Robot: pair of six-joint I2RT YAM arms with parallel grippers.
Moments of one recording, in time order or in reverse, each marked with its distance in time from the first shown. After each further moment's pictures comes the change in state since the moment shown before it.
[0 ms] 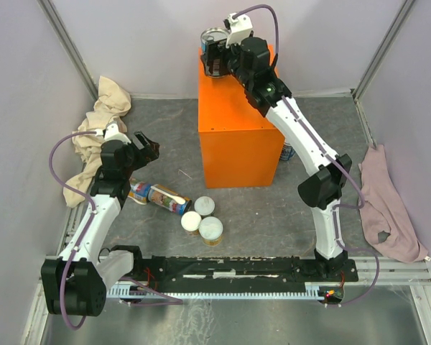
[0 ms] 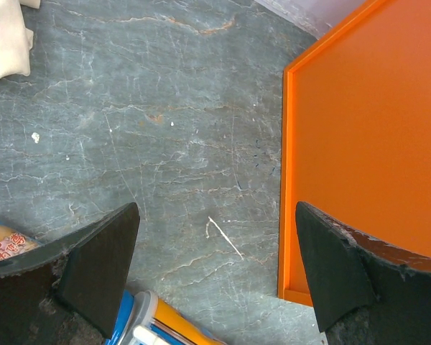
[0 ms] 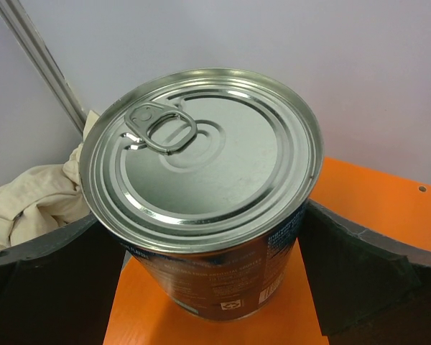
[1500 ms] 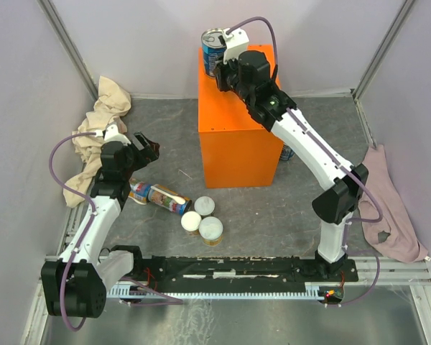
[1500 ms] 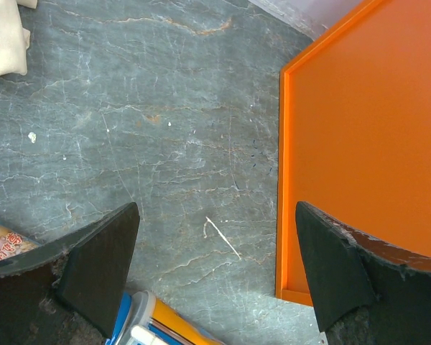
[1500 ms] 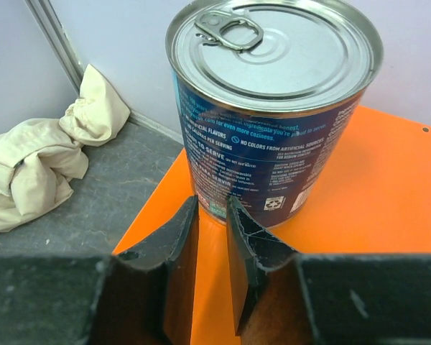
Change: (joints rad) left arm 0.000 -0.012 -0.014 0.015 0.008 -0.007; right arm 0.075 -0.227 -0.296 -0.018 0.071 -0.056
